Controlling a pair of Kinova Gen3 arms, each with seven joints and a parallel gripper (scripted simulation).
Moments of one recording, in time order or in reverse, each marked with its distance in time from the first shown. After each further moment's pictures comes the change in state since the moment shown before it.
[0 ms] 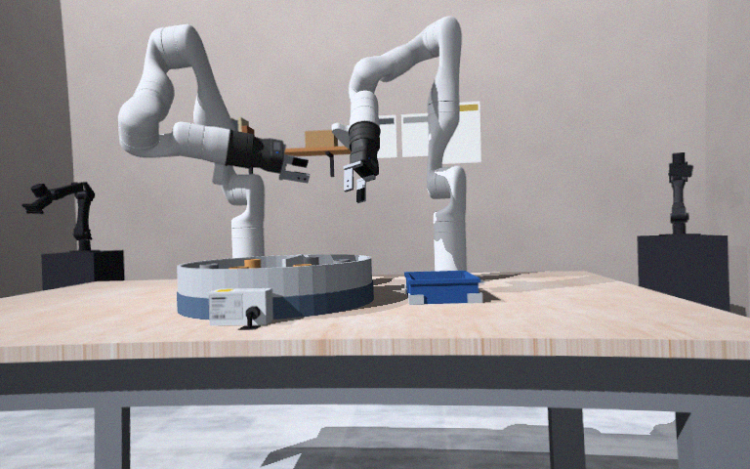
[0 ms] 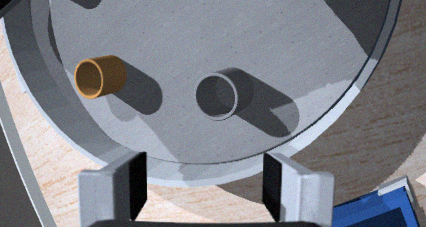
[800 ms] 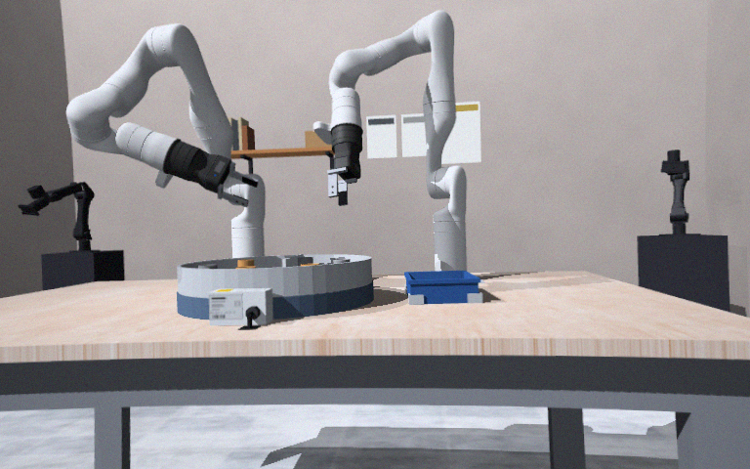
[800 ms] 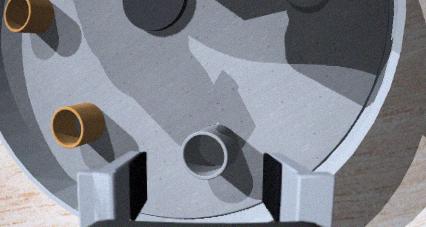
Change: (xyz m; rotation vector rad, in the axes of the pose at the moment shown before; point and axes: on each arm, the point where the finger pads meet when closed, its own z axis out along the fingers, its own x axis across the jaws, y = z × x) left arm -0.004 -0.044 0.001 0.039 0.155 -0.147; right arm -0.032 -0.061 -0.114 -0.004 -0.311 0.343
